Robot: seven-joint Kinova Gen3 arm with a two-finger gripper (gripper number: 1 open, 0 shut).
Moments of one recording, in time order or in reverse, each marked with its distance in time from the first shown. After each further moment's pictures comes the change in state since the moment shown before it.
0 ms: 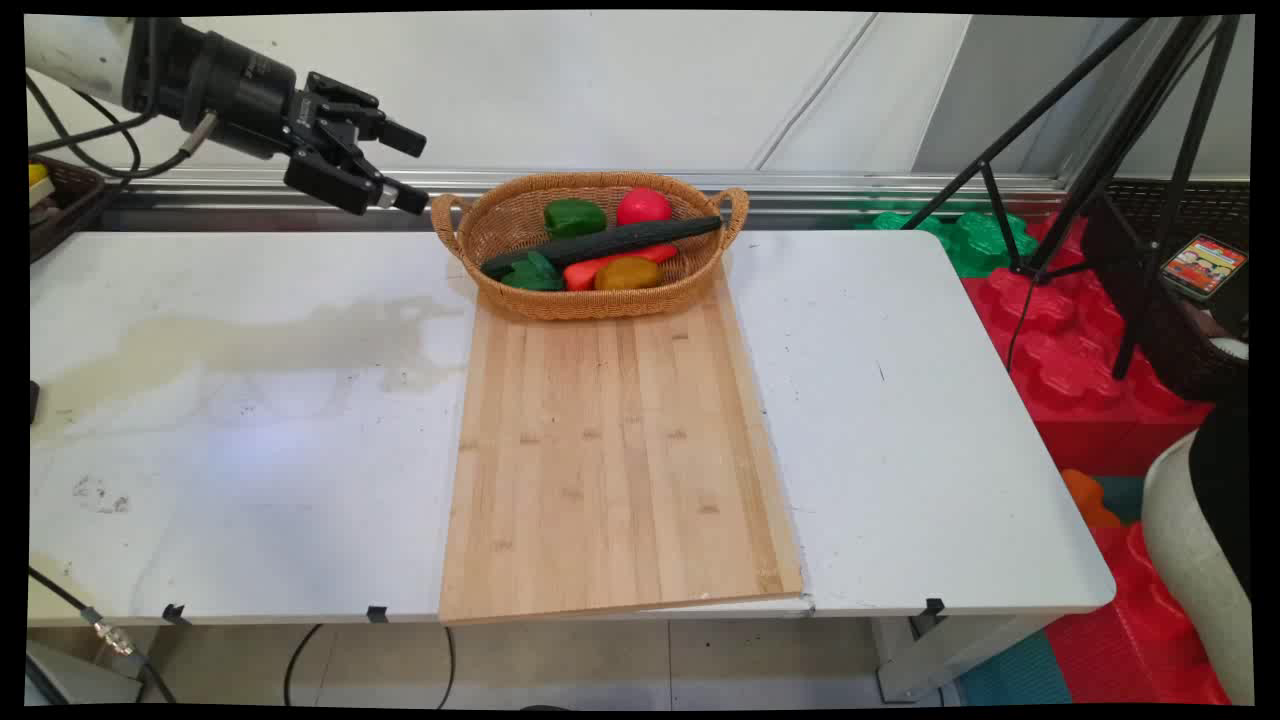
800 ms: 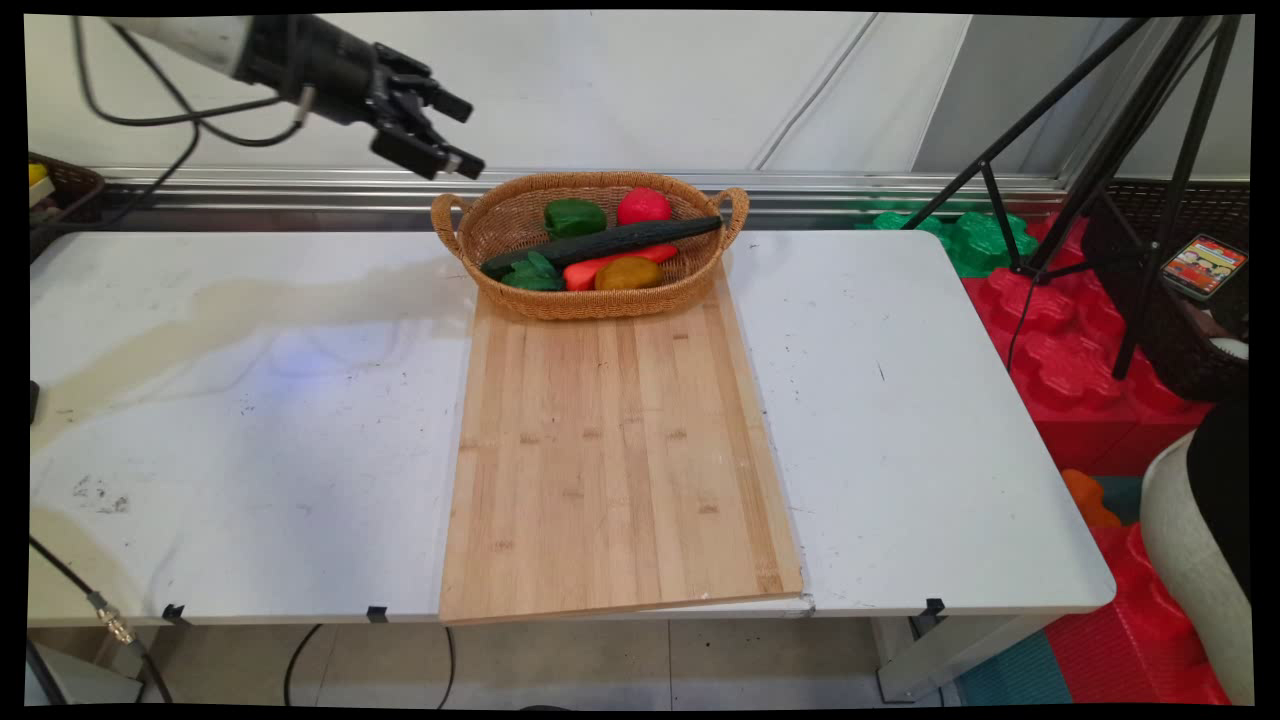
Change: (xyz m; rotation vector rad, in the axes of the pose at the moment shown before) arm 0.025 -0.056 0.053 0.090 -0.057 0.072
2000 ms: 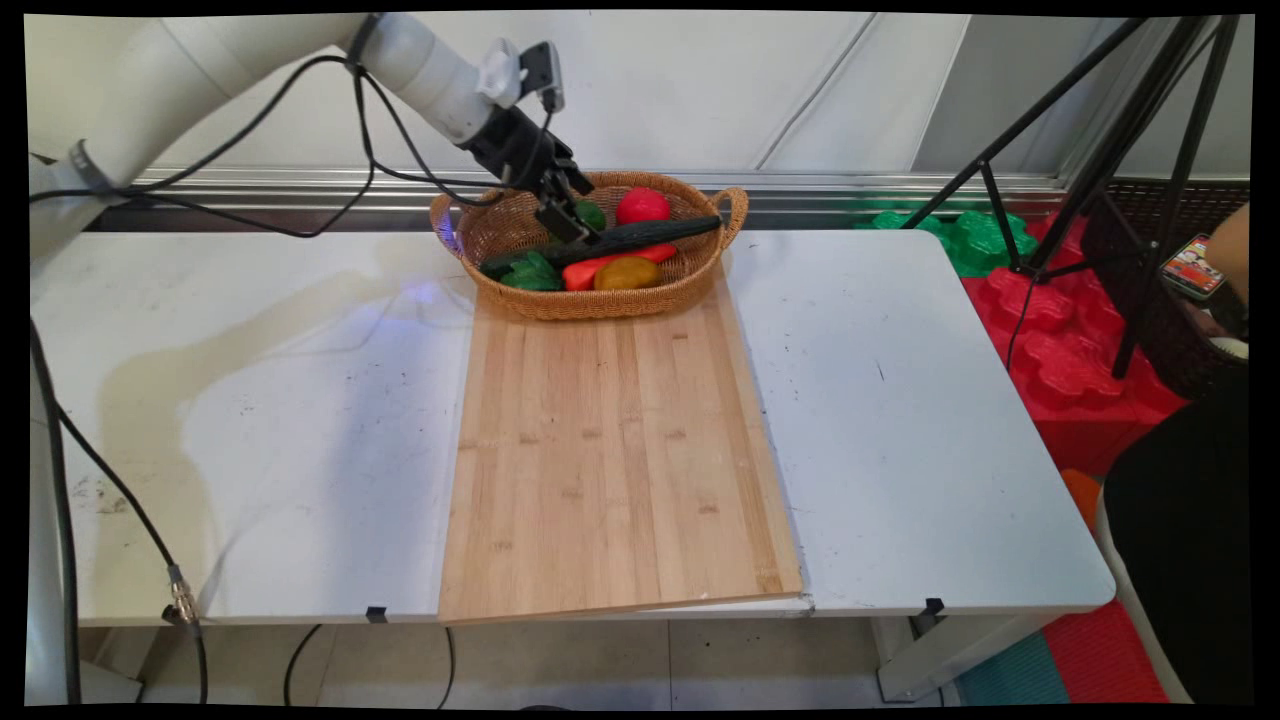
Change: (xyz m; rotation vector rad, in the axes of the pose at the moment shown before) arm 0.014 -0.052 0.211 -0.068 -0.217 0.115
